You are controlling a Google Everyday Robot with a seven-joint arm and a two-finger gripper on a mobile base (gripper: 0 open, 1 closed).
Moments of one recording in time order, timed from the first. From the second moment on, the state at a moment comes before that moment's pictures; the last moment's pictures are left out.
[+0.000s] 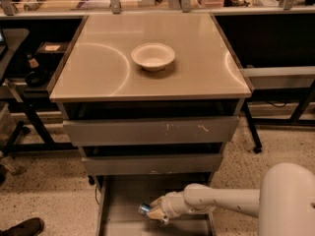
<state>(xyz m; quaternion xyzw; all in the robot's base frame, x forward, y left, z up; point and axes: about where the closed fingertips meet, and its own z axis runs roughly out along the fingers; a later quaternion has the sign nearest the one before) 0.477 0.022 0.253 -0.47 0.79 0.30 0.25</state>
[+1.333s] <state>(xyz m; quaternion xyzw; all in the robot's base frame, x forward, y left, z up) 0.459 0.006 0.353 -0.48 0.79 0.27 0.28</state>
